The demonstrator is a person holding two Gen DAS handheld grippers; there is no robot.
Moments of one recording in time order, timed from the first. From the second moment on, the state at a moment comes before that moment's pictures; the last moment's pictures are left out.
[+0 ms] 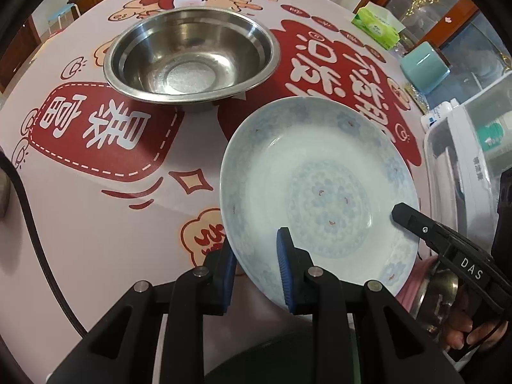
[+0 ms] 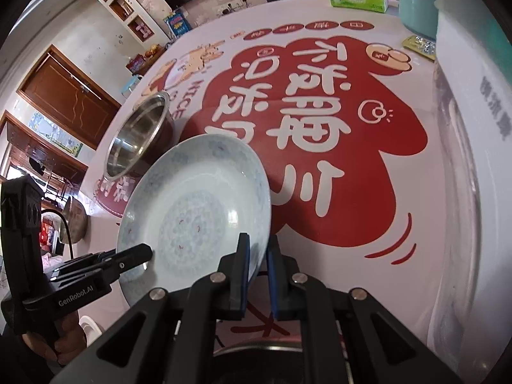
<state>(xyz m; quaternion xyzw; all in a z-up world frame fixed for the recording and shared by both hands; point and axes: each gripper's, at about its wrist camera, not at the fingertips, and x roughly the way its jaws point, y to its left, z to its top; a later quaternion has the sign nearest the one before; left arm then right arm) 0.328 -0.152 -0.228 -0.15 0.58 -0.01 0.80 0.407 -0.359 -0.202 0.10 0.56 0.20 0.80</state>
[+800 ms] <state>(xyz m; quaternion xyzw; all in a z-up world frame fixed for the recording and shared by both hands) 0.267 -0.153 -0.133 -0.14 0.50 -0.04 0.85 0.355 -0.369 -0.127 0.13 0.48 0.22 0.84</state>
